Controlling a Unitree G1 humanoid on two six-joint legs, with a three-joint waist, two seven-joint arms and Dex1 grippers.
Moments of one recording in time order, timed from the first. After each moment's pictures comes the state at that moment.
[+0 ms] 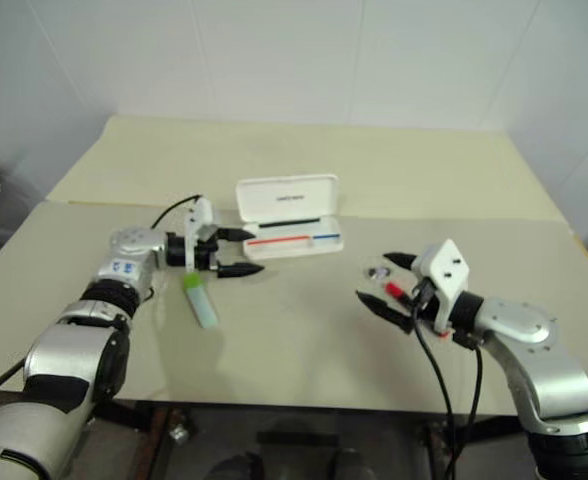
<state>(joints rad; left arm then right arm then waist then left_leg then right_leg) -1.14 0.43 -0.02 1.25 -0.03 -0.18 -1.13 -0.22 -0.68 -0.13 -0.35 0.42 0.42 0.78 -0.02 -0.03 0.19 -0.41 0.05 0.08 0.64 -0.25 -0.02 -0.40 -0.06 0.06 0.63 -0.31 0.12</state>
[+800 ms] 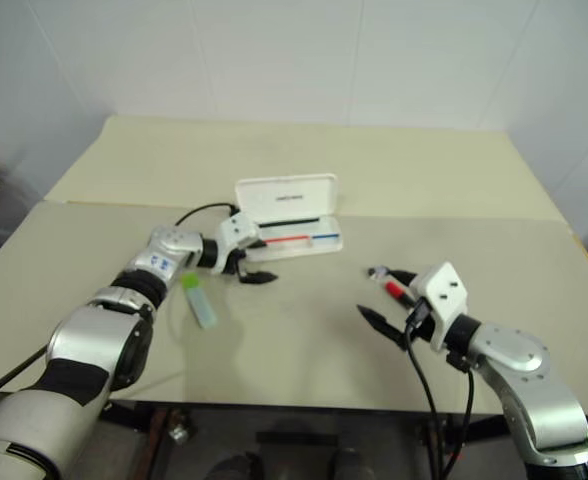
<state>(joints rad) -1.23 0.35 -0.13 1.35 0.23 -0.18 -0.94 -0.09 -0.65 -0.14 -0.43 0.42 0.42 0.68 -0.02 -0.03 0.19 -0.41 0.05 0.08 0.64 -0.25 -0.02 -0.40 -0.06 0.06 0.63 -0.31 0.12</state>
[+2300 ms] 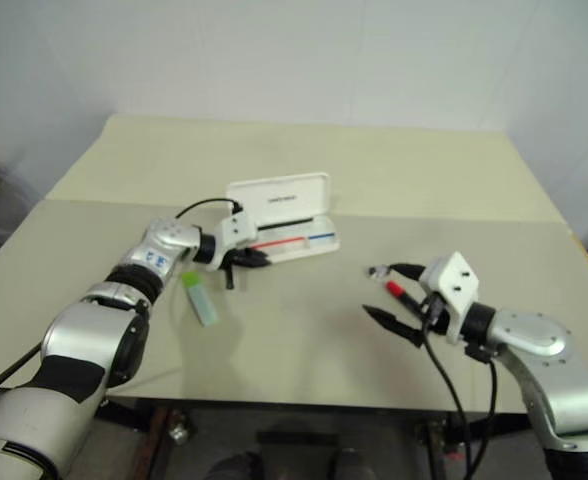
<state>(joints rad) -1.25 0.39 -0.11 1.33 0.24 -0.33 -1.12 -0.13 -0.77 -0.22 -0.38 0.49 0.37 0.93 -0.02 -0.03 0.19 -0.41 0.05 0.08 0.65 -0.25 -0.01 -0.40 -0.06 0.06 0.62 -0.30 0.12</state>
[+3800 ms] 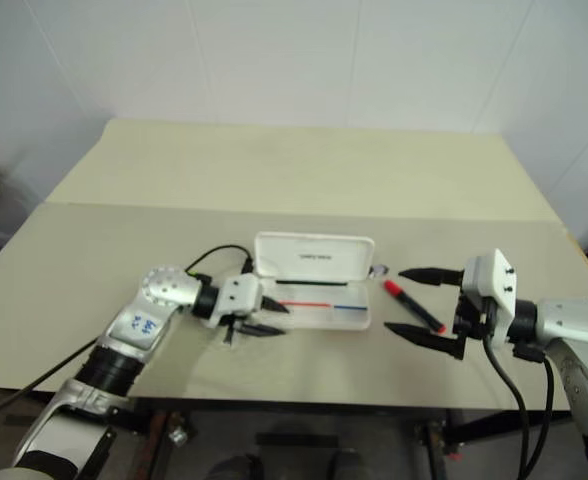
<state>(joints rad) -0.64 0.48 -0.25 0.17 0.00 0.08 -1.22 -0.15 -0.87 -0.28 -0.28 0.60 0.31 1.17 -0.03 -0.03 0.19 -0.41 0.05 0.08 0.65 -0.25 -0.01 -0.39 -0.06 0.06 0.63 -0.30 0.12</state>
